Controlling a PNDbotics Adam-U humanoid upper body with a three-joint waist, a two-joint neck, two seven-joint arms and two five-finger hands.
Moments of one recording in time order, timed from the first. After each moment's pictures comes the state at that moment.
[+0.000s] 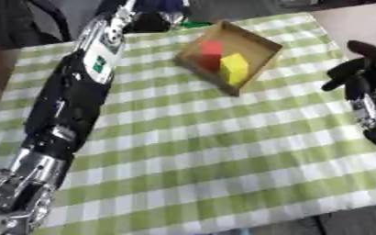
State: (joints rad) left arm -0.87 0.35 -0.03 -1.26 -0.62 -0.06 0.01; right arm -0.30 -0.26 0.18 -1.89 0.06 -0.16 0.10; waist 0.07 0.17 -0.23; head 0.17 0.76
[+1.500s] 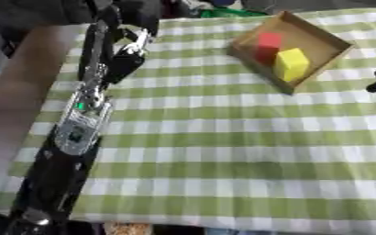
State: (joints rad) left arm -0.40 0.25 0.02 -1.71 -0.20 -0.12 0.16; right arm -0.29 -0.26 0.15 -1.89 0.08 -0.16 0.07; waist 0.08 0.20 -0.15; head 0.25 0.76
